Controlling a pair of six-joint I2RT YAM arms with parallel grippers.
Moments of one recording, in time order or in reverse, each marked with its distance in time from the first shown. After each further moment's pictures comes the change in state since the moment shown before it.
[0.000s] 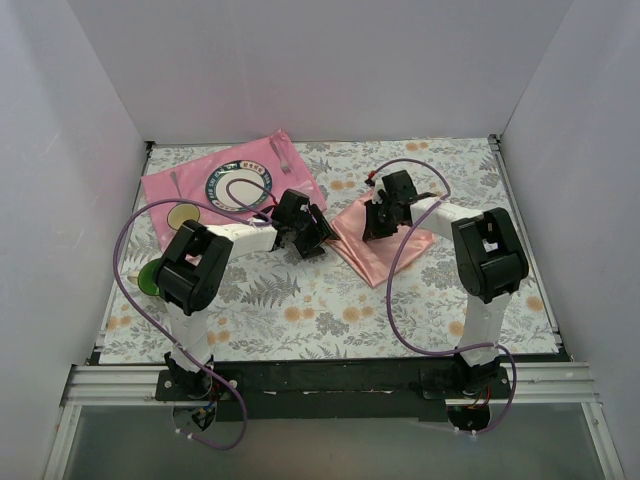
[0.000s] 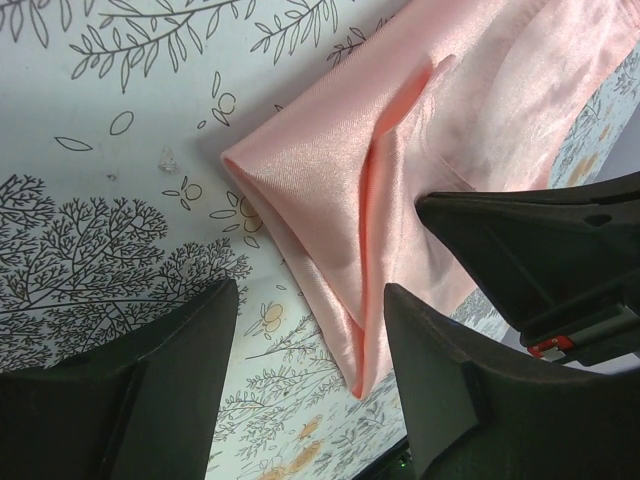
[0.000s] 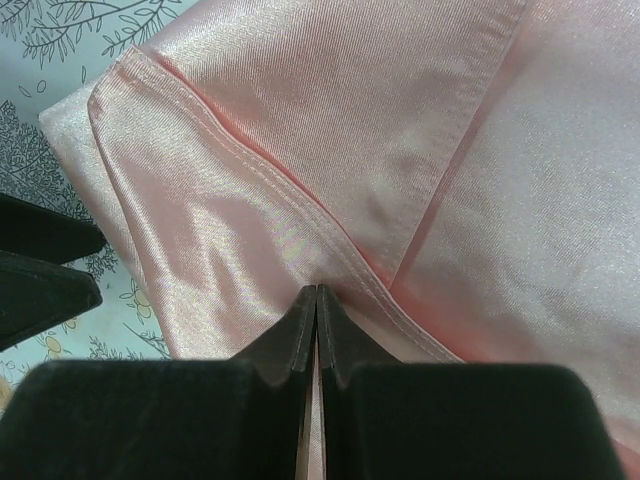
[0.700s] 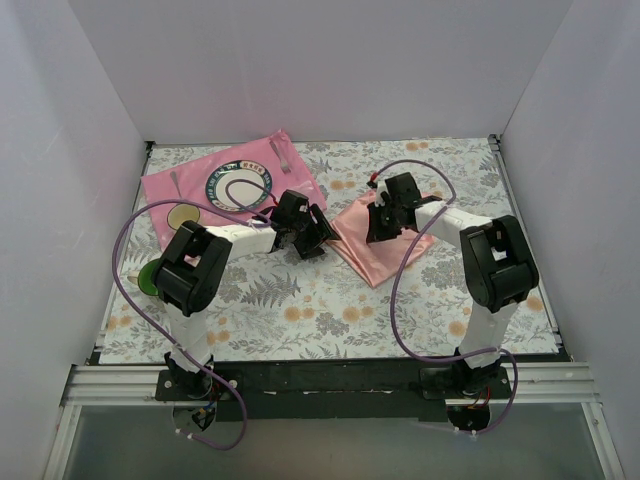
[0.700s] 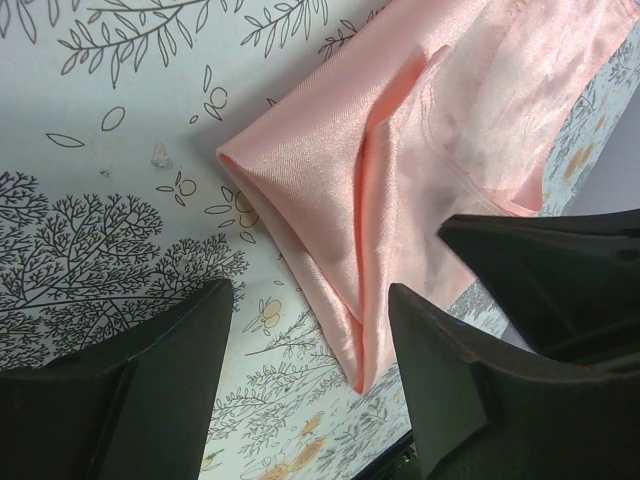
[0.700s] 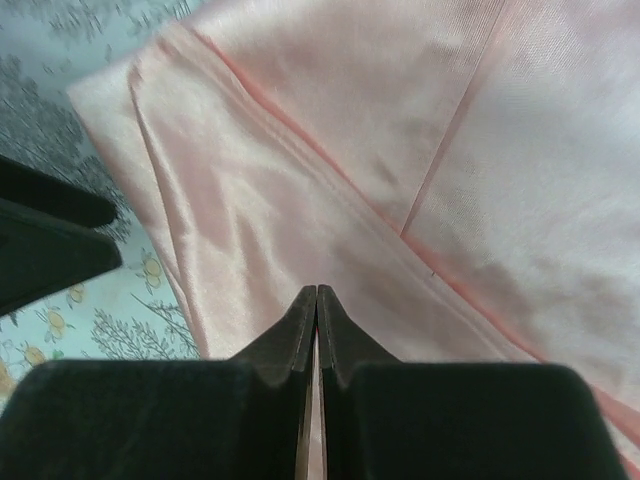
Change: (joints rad) left arm 0.000 -0.011 -0.019 0.026 0.019 0.012; right arm 0.005 -0.098 -0.031 -0.016 0.029 -0.036
